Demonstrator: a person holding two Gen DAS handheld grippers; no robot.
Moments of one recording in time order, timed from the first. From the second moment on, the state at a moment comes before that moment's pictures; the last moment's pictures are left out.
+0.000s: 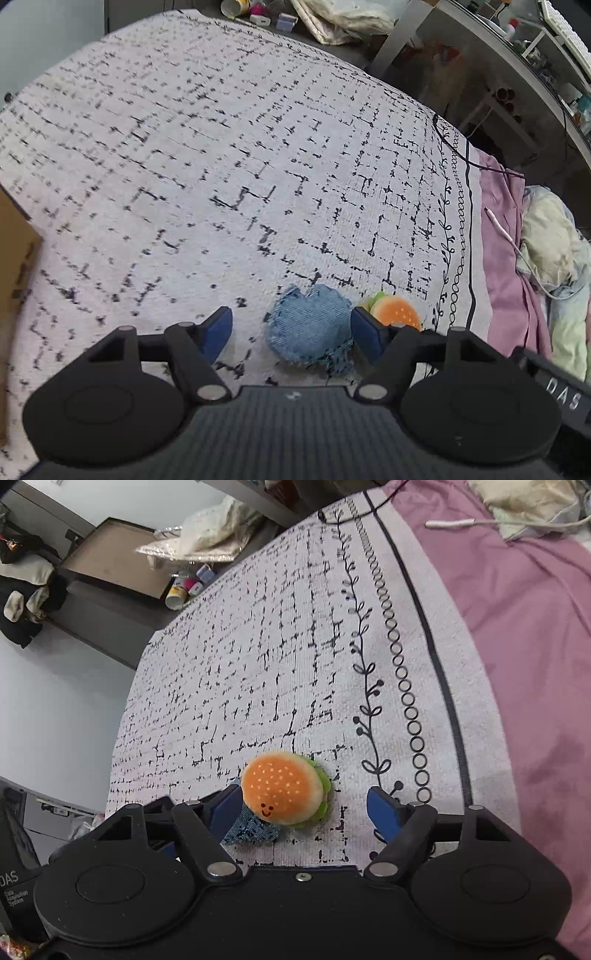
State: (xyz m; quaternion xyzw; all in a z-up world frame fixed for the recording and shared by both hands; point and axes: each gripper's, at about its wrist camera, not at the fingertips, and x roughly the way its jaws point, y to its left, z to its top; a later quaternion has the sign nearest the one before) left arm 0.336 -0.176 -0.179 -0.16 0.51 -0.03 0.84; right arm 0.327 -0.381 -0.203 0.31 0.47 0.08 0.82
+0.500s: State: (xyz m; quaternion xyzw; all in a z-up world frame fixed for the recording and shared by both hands) left arm 0.370 -0.178 -0.173 -0.18 0.54 -0.02 0.82; right arm 0.346 -0.363 -0.217 0.30 0.48 0.06 0.82
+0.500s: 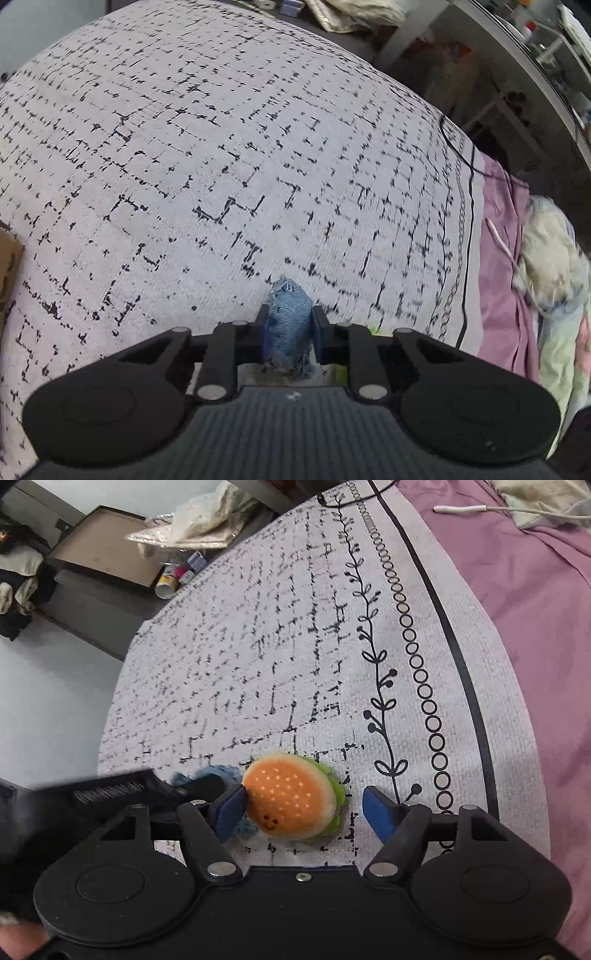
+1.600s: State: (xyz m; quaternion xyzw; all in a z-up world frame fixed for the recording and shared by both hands) left arm 0.262 -0.129 -0.055 -0.17 0.41 -0.06 0.89; right arm 0.277 -0.348 -0.131 0.22 0.40 0.08 0.89
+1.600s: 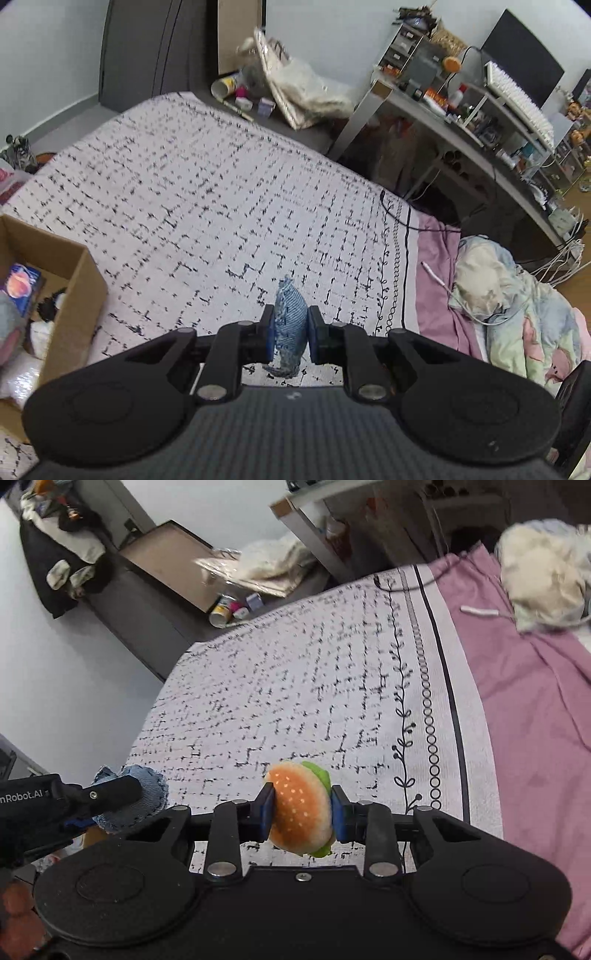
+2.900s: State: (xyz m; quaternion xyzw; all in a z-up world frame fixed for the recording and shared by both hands) left arm 0.174 0.019 -0.029 -0.22 0.35 -0.01 0.91; right arm 0.210 -0.251 -0.060 0.22 0.32 0.13 0.91
